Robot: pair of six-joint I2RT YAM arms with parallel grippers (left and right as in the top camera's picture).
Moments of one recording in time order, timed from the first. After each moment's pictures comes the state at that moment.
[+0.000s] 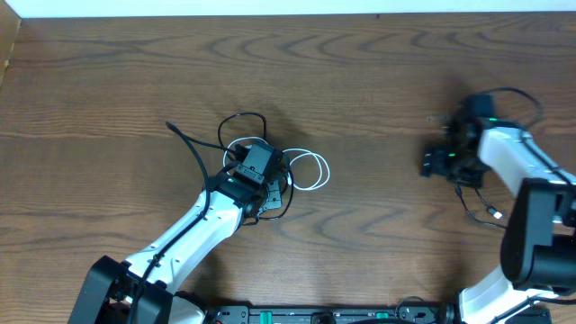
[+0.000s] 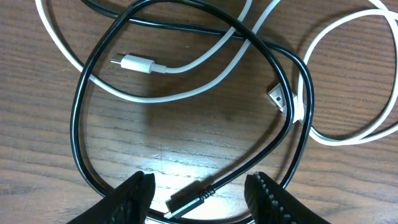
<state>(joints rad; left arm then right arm) -0.50 1.45 0.76 -0.55 -0.09 -0.61 -0.13 1.81 1.06 -0.75 -0.06 0.17</state>
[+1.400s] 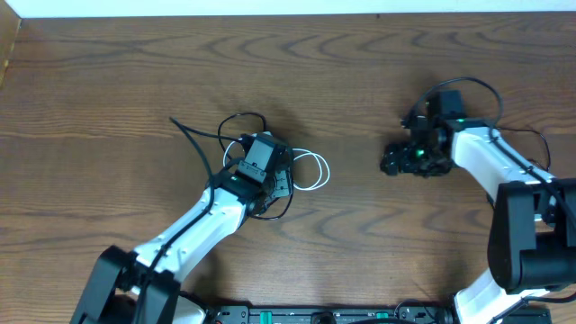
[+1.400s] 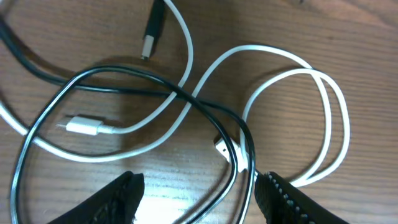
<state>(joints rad) -0.50 1.50 0.76 -0.35 -0.06 -0.61 0.09 1.81 1.05 -0.66 -0.28 0.06</state>
